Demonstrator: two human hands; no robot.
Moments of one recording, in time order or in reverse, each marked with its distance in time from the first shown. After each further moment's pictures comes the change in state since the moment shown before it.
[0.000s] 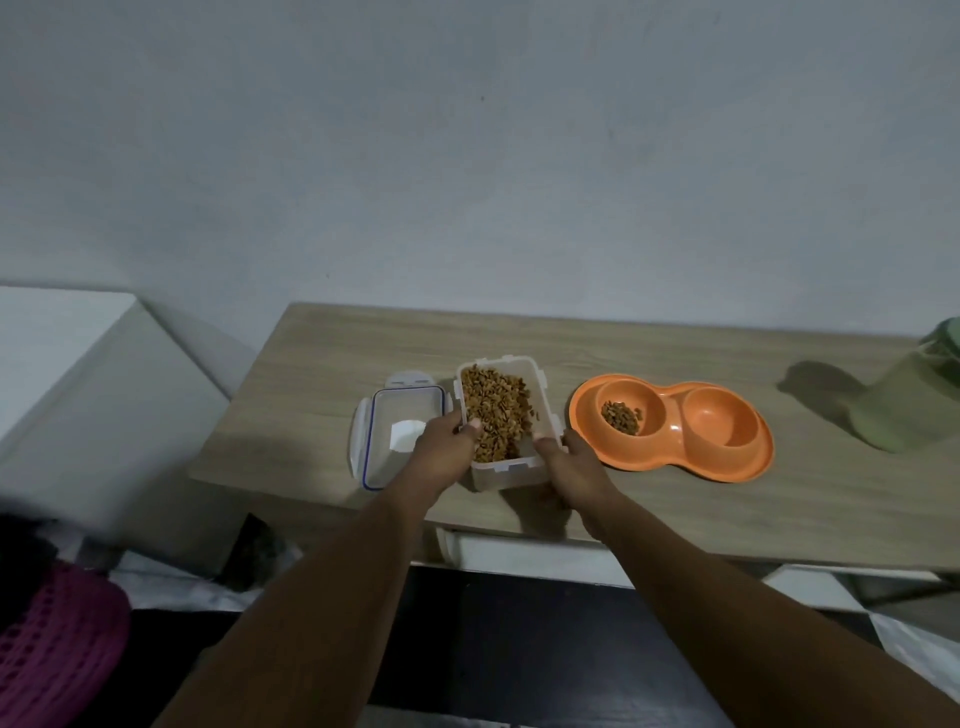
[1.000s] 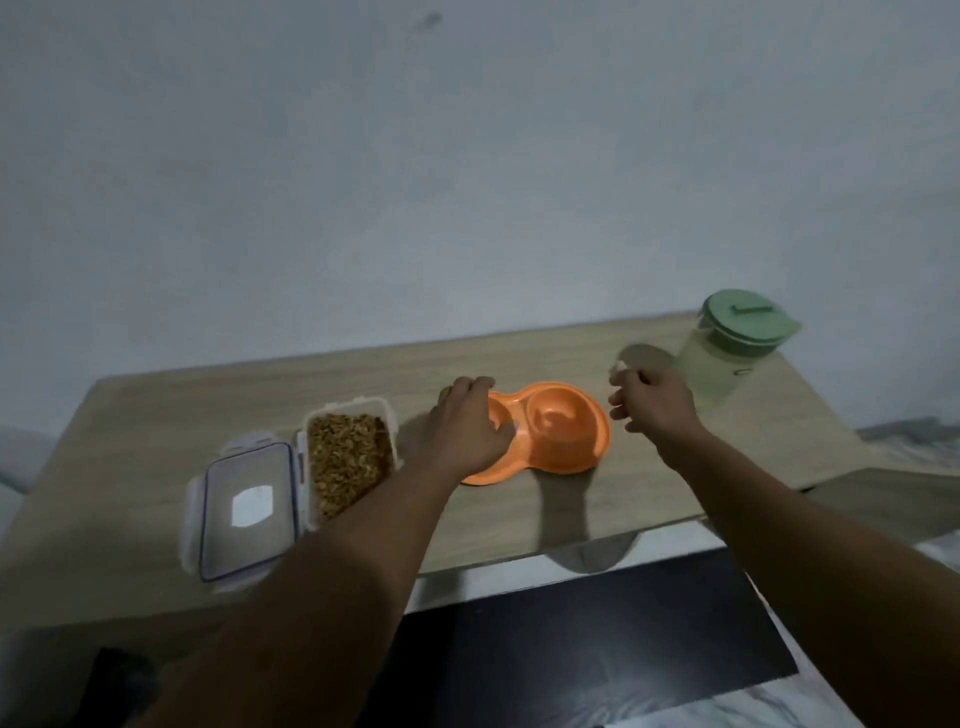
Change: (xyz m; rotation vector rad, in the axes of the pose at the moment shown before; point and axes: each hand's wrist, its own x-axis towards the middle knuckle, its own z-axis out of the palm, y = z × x) left_hand 0.008 0.114 0.161 0.711 -0.055 0.603; right_hand -0.013 -0.013 -0.248 0.044 0.603 -0.127
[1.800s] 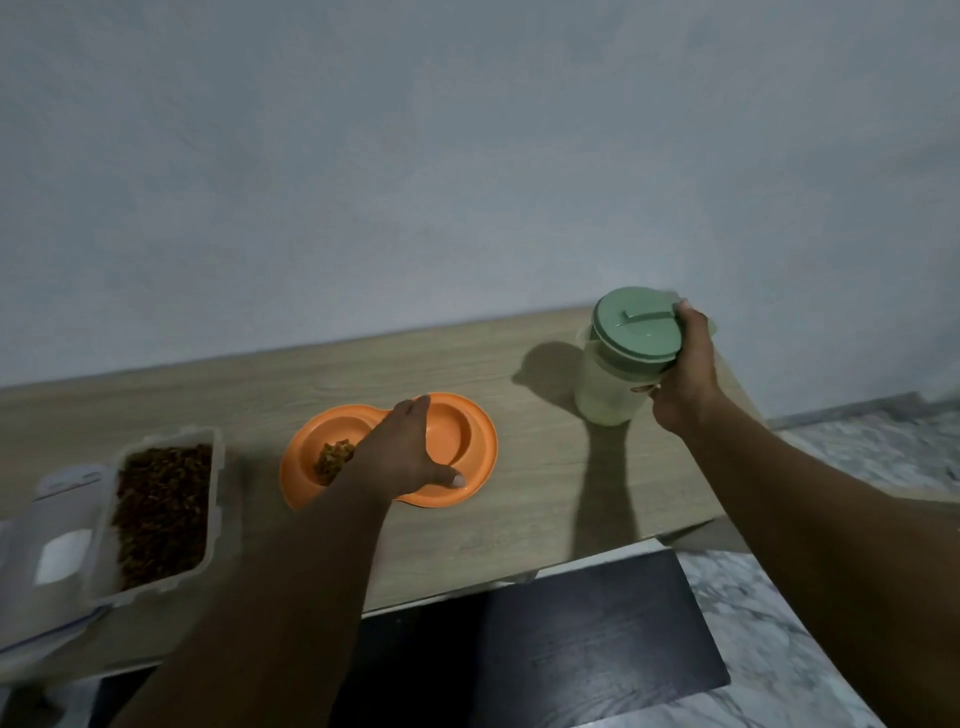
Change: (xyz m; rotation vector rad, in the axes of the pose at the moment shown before) left_hand 0.079 0.062 0.096 0.099 -0.314 -0.151; right_hand 0.161 0.044 -0.144 0.566 -0.011 0.195
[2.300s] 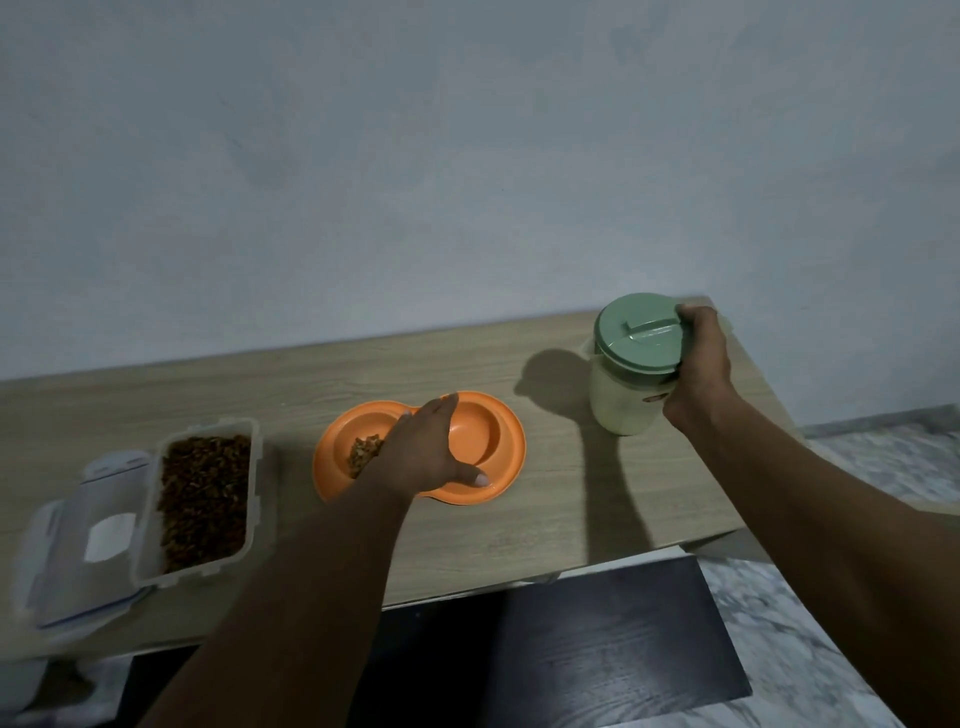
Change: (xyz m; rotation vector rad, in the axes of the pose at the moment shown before) left_hand -0.005 -0.007 -0.004 -0.024 0.004 0.051; right_hand -0.005 0.002 0.031 0.026 0.099 0.066
